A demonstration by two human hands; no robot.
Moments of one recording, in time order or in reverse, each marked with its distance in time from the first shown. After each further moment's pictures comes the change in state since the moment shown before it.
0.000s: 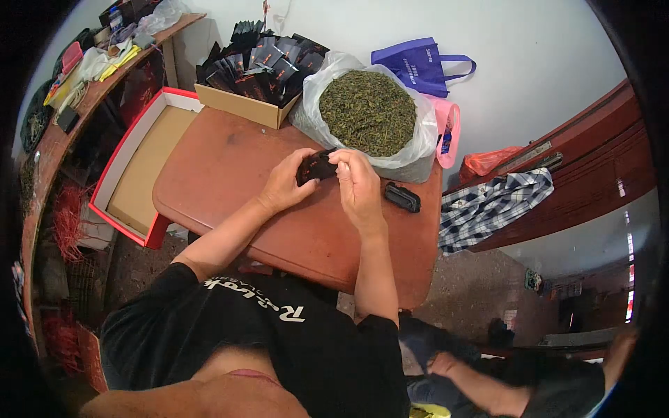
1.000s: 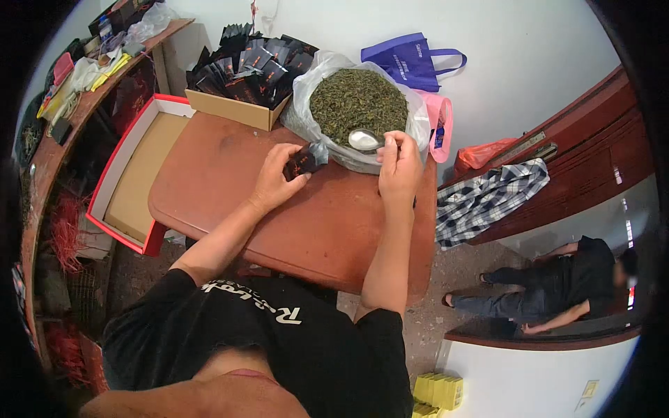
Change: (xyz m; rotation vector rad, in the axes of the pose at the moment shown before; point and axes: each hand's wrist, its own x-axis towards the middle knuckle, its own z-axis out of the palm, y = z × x) left_hand 0.006 -0.006 -0.004 0.076 0.115 0.073; right_hand 0.022 0.013 -0.056 -0.168 0.335 0.251
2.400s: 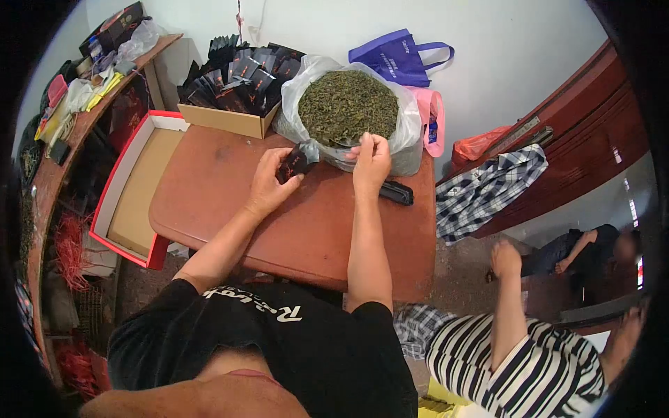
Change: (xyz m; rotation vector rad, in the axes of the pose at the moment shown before) left_hand 0.001 0.000 0.000 -0.030 -0.006 -0.066; right_hand -0.006 0.057 0.059 0.386 0.209 0.205
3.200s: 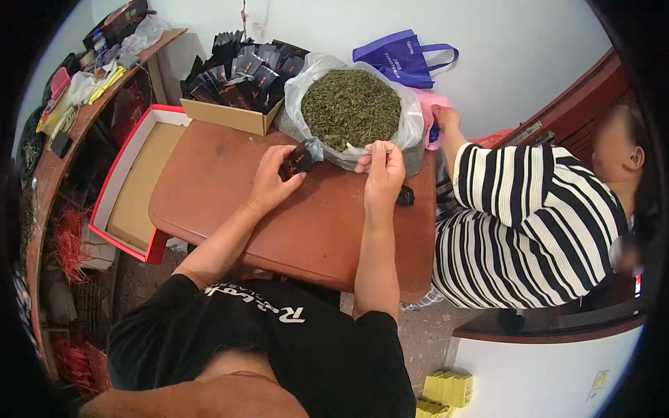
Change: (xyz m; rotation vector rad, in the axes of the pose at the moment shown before) left_hand 0.001 0.000 0.001 0.046 -0.021 0.021; right_hand -0.019 -0.037 -0.021 0.279 -0.104 -0.003
